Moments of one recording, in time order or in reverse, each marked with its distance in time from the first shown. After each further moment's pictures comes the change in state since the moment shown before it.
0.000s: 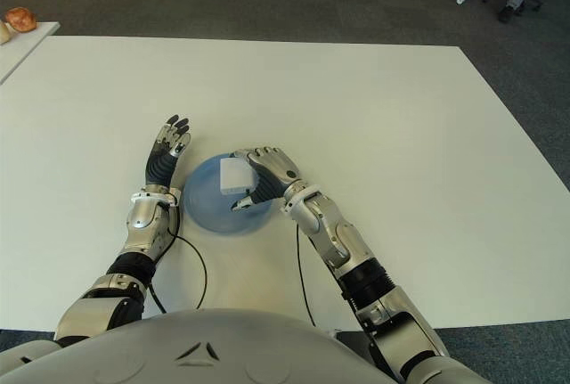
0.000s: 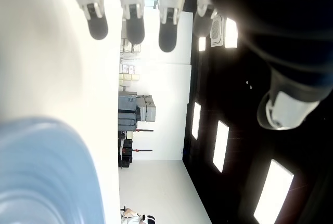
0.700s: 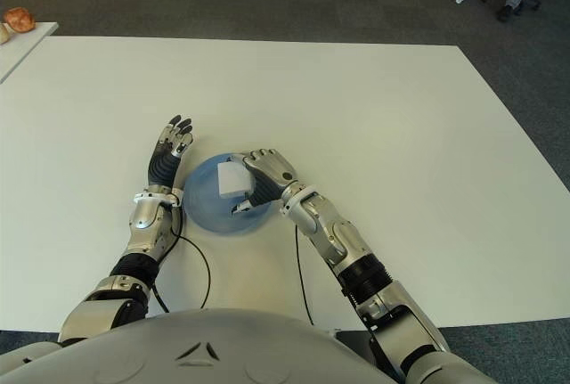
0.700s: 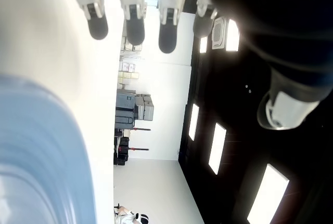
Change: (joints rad) left arm 0.010 -0.026 0.018 -0.030 -0.006 0.026 -0.026; right arm -0.050 -0.021 0.042 0.084 -0.079 -0.069 -0.069
